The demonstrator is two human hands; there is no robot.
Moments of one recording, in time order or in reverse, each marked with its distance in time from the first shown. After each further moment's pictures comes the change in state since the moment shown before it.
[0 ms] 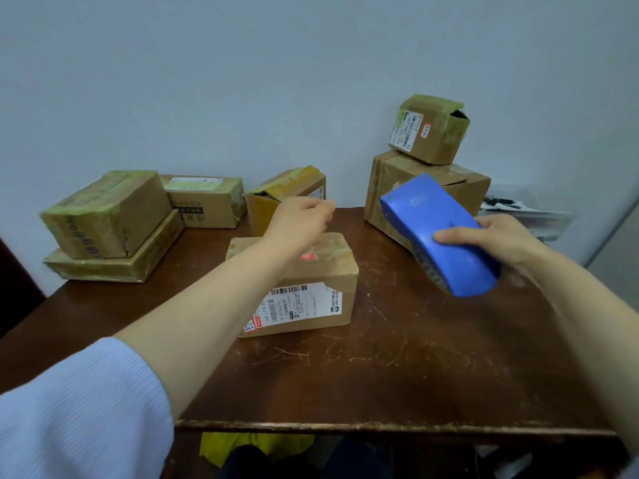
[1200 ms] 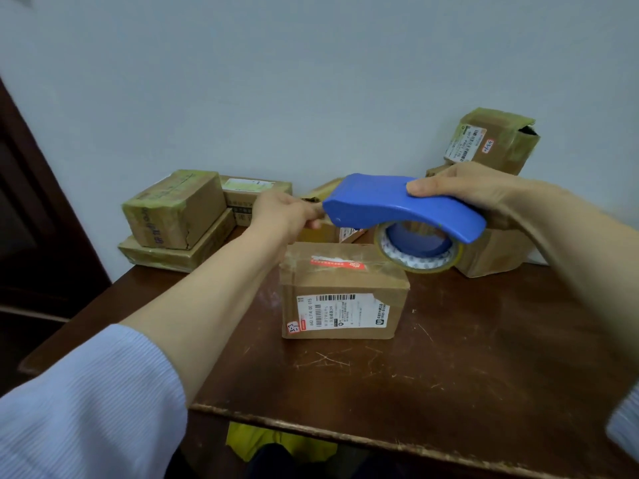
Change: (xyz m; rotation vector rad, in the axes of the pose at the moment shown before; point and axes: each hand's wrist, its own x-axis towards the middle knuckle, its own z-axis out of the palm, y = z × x) left_hand 0.019 -0.021 -0.076 -0.040 0.307 -0.099; right_hand 0.026 -0.097 0.064 -0.219 -0.367 -0.216
